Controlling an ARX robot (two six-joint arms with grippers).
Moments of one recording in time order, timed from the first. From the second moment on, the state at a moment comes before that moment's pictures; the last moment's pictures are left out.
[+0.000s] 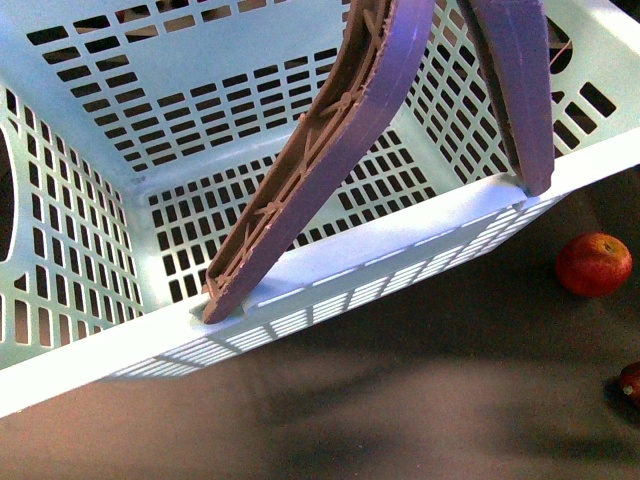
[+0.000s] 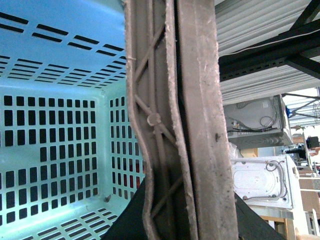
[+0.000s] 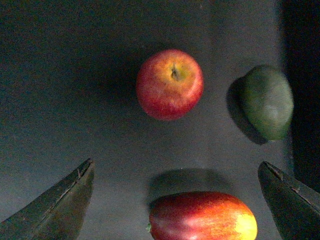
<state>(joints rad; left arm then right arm) -0.56 1.49 1.00 0.12 -0.02 -1.04 -0.20 1.94 0.56 0.62 -0.02 -0.23</state>
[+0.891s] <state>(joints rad) -0.56 1.49 1.00 0.12 -0.02 -1.04 -0.17 2.52 1.20 0.38 0.05 -0.18</state>
